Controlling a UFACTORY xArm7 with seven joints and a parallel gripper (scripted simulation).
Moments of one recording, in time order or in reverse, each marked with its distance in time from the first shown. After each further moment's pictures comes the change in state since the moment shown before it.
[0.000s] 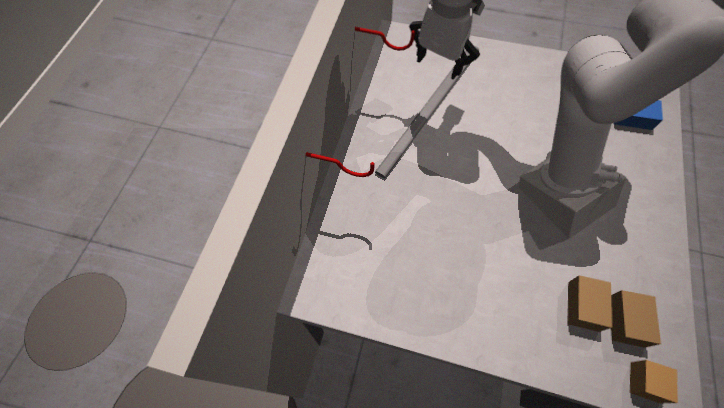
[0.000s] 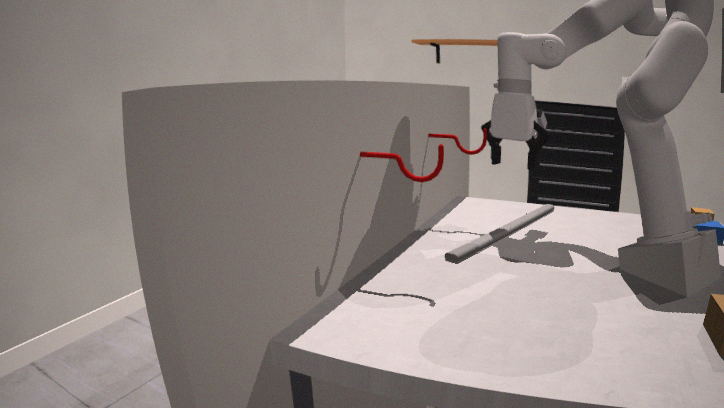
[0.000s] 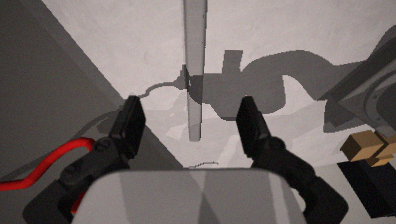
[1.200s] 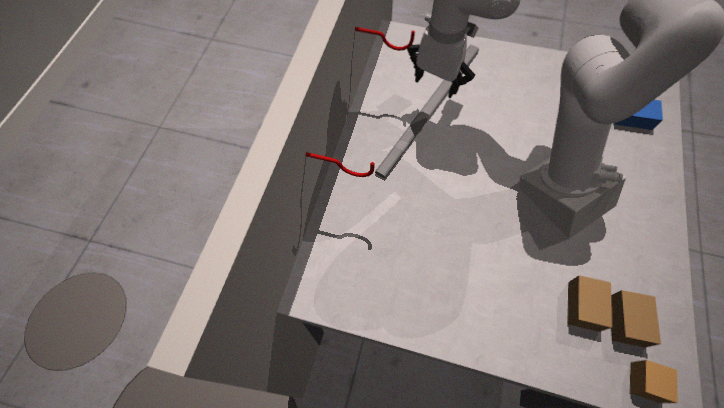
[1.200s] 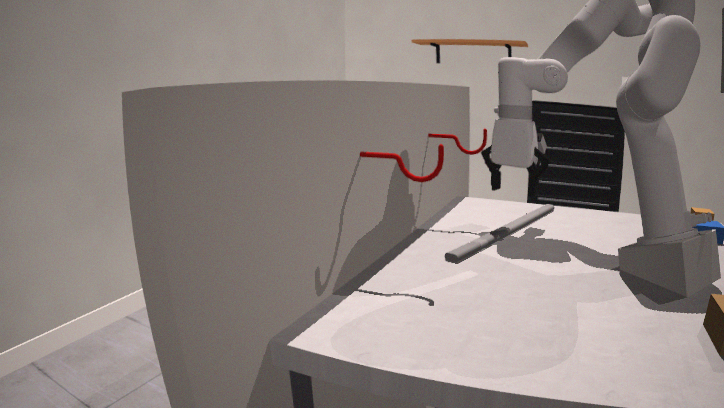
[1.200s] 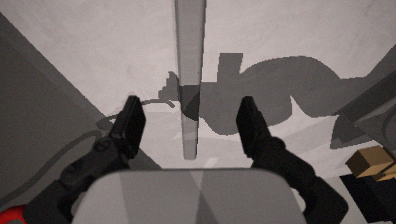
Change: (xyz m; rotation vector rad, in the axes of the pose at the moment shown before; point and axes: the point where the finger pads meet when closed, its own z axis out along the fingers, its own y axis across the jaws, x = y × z) arm -0.006 0.006 0.056 -0.010 -0.001 -0.021
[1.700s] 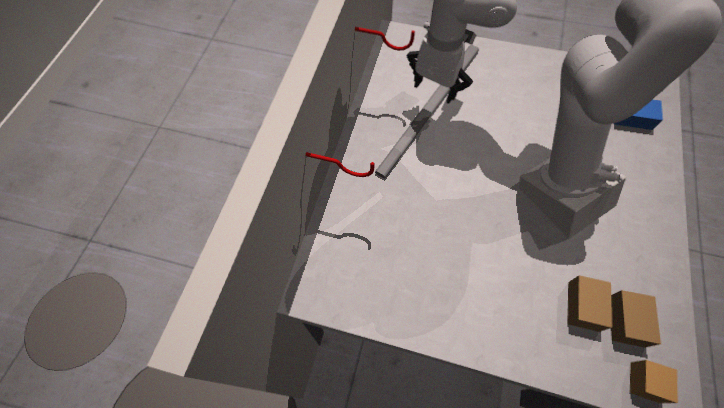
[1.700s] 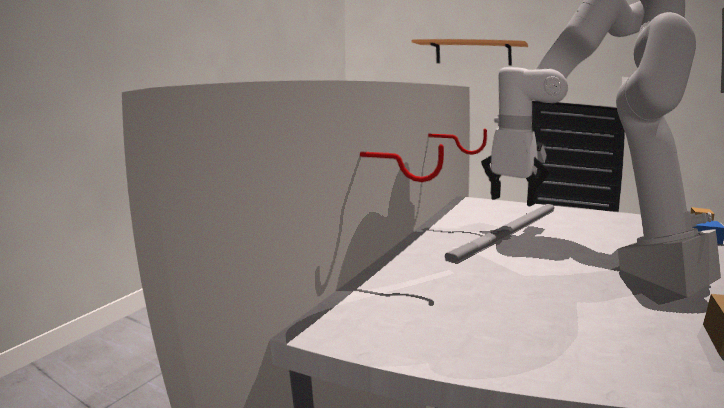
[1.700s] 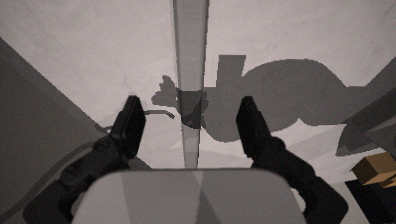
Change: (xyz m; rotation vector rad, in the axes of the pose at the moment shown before) arm 0.002 -0.001 0.022 0.001 0.001 0.007
